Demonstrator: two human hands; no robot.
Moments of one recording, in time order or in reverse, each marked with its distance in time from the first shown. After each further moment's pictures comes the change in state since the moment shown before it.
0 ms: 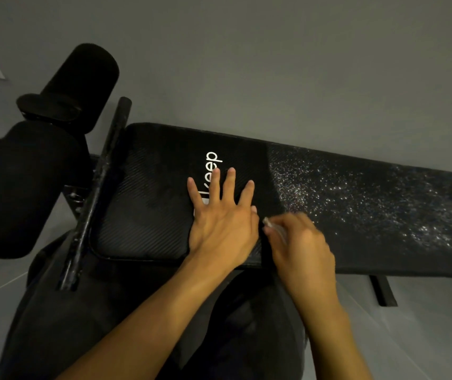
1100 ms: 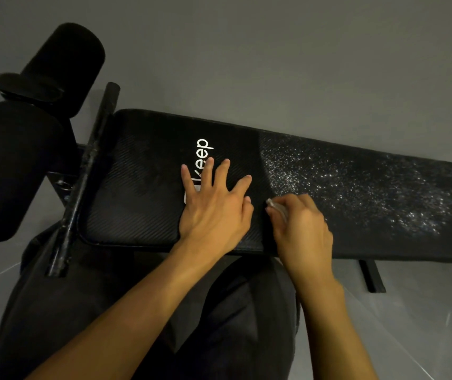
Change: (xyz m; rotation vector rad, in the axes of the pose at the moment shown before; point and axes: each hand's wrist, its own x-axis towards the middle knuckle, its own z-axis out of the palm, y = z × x) left_hand -0.002 -0.001 -0.007 -0.036 -0.018 0.022; right_hand 0.010 0.019 0.003 -0.056 0.055 0.032
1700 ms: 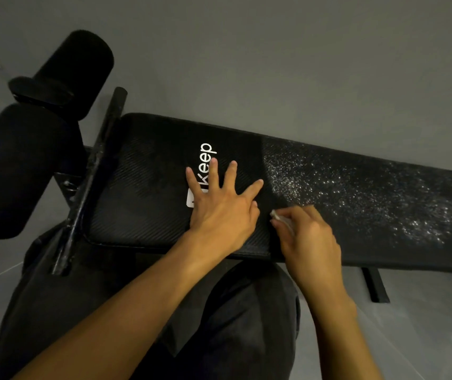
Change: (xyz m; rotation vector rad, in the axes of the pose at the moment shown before) left_hand 0.012 0.007 -0.001 0.036 -0.120 0.017; right_hand -0.007 0.009 -0.012 0.040 -0.055 -0.041
